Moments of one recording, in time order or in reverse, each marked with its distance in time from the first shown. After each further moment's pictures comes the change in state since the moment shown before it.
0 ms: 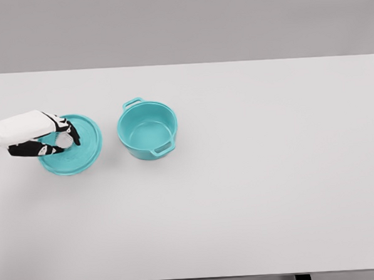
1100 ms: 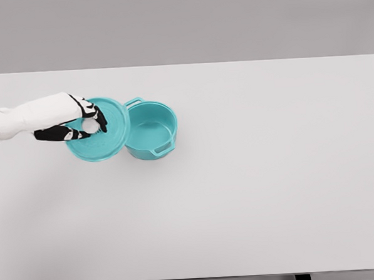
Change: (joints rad) left arm -0.130 -0.073 -0.089 -0.049 0.001 0.000 0.005; right arm 0.000 0.000 0.000 0.000 0.000 0.000 0.000
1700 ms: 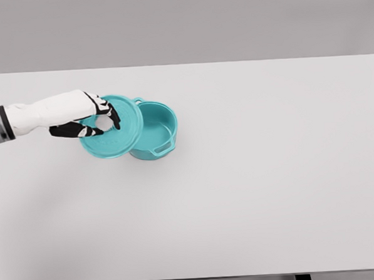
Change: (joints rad) left arm -0.049 -0.065 -0.044 0.035 -0.008 0.000 -0.003; right arm 0.000 0.000 0.000 0.000 0.000 0.000 0.000
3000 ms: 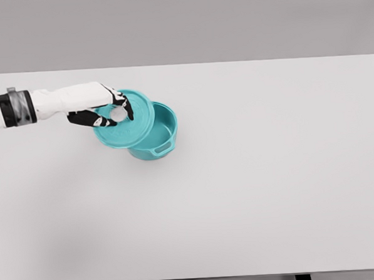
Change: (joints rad) left arm -0.210 -0.094 -0.229 0.190 0.050 0.000 -0.007; right arm 0.000 0.000 0.000 0.000 0.000 0.000 0.000
